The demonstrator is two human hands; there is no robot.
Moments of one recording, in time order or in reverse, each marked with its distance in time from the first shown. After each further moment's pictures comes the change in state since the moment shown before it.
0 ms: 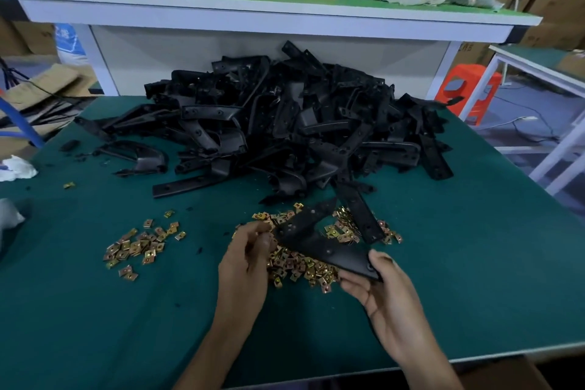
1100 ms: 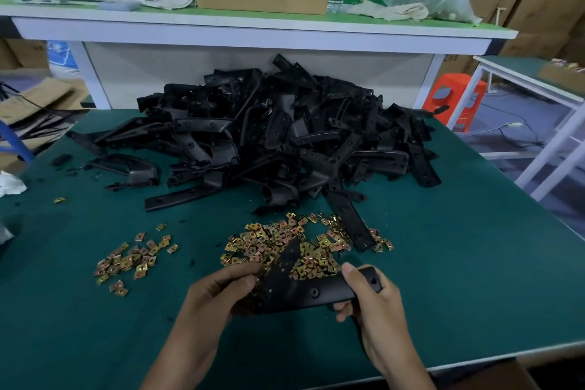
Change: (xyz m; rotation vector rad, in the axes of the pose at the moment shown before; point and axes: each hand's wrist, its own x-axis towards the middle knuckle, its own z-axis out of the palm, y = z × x) left_hand -0.018 0.015 -0.046 -0.371 -0.224 -0.430; right_hand -0.003 0.018 0.001 -0.306 0.013 -0.221
